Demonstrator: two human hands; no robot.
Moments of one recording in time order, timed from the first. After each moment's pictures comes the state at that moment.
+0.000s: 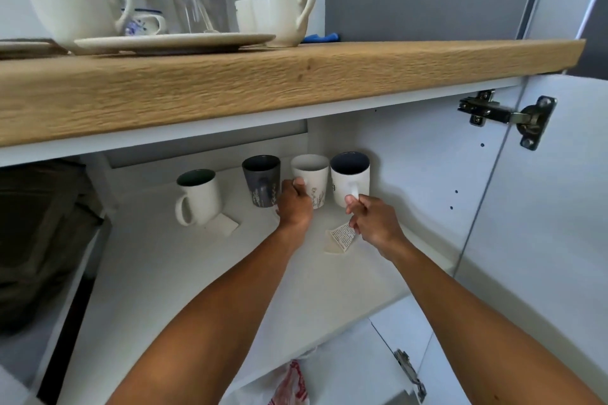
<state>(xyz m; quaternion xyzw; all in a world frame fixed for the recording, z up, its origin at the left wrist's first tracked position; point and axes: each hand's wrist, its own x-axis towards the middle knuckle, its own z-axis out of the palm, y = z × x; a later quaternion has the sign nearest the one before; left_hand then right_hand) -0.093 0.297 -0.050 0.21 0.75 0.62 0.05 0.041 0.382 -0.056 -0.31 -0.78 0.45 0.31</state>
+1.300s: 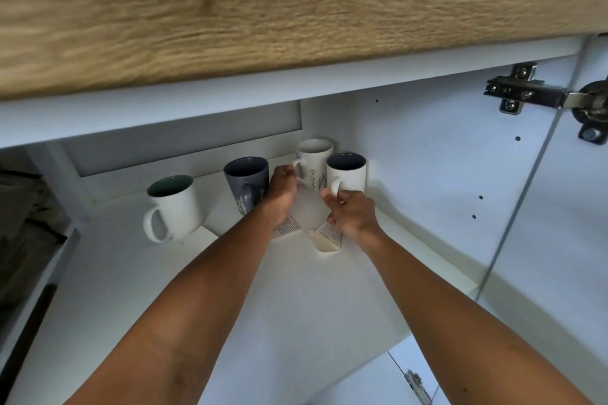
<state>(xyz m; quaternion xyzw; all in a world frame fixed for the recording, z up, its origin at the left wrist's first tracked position) -0.181 0.359 -0.056 0.23 0.76 0.59 0.15 -0.028 0.413 -0.069 -0.32 -0.77 0.47 0.29</state>
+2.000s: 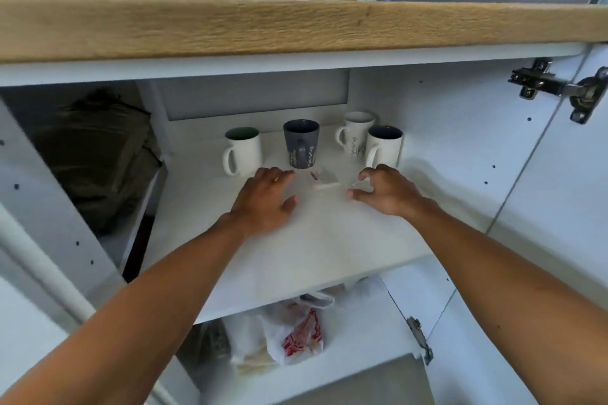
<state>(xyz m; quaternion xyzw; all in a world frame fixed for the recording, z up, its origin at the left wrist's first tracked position) -0.107 0.131 -0.067 0.46 0.86 0.16 -0.14 0.034 0.372 -0.045 -0.22 -0.96 0.13 0.10</state>
